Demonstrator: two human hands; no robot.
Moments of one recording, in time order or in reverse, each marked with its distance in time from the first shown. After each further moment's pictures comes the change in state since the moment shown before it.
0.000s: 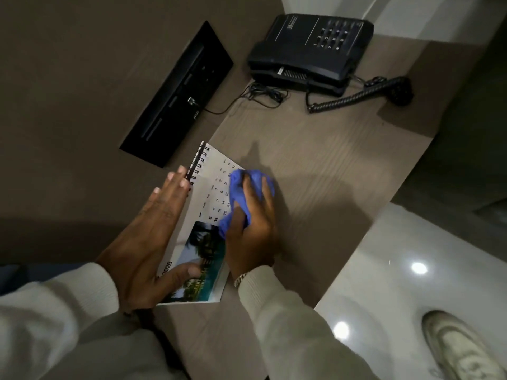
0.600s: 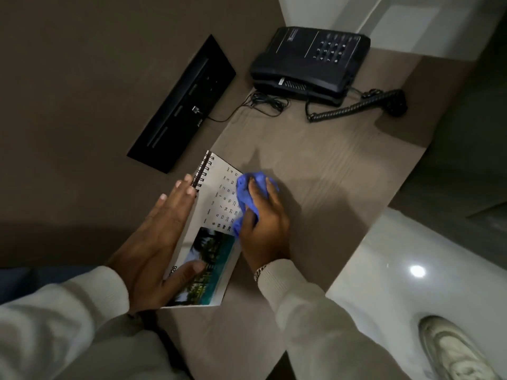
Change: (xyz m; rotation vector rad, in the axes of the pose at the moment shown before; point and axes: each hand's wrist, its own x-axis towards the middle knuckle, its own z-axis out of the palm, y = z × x) left_hand 0.001 -0.009 0.003 0.016 0.002 0.047; right_hand 0.022 0.008 -0.017 -0.187 -0.110 -0.025
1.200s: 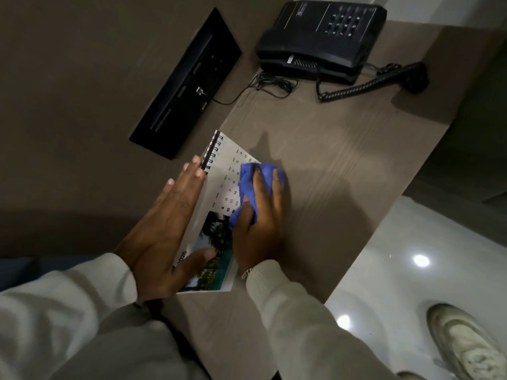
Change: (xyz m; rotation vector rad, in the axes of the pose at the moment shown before) left_hand -0.003 0.004 0.003 -0.067 0.061 0.046; right_hand -0.028 0.000 0.032 0.080 0.075 0.018
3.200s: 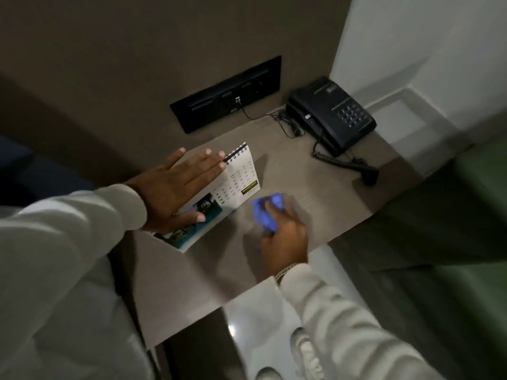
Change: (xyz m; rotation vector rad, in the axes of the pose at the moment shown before) left_hand -0.006 0.008 -0.012 0.262 -0.040 -0.120; right_hand 0.028 -0.068 -0.133 -0.676 -0.548 -0.132
